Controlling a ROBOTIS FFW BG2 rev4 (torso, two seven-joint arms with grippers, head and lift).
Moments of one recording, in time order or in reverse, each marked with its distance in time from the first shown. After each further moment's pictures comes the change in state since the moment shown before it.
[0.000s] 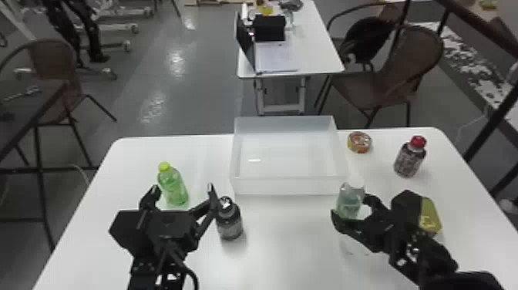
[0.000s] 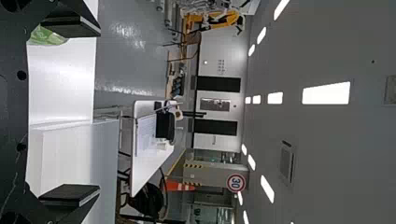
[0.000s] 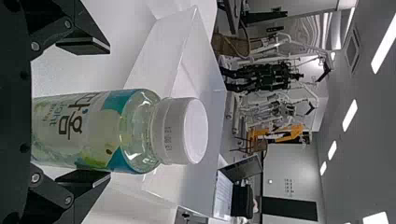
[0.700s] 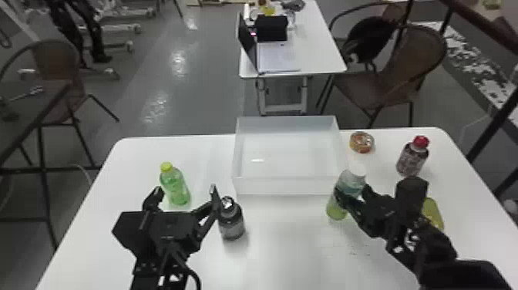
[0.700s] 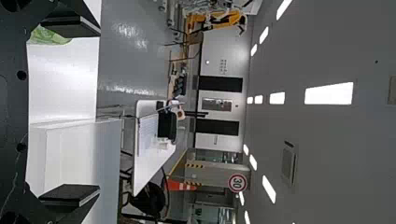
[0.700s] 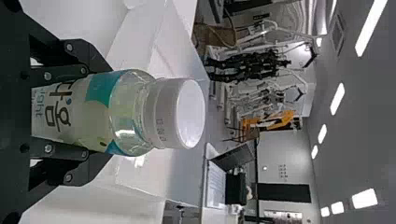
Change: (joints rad) left arm 0.003 -0.005 0.003 0.001 0.002 0.004 -0.006; right arm 0.007 0.015 0.016 -0.109 -0.082 0.090 -0.049
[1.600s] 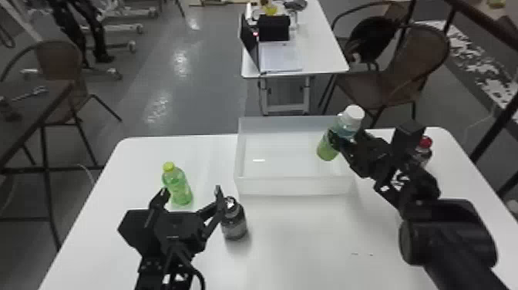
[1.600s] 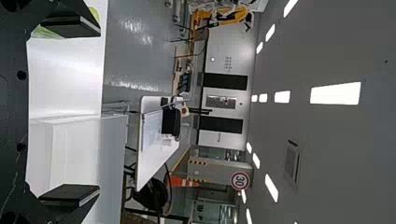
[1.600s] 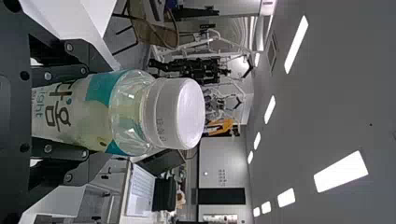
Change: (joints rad) left arm -0.011 -0.007 -0.003 0.015 0.021 0.010 -0.018; right arm -0.387 0.011 0.069 0.449 -0.113 -0.294 0.038
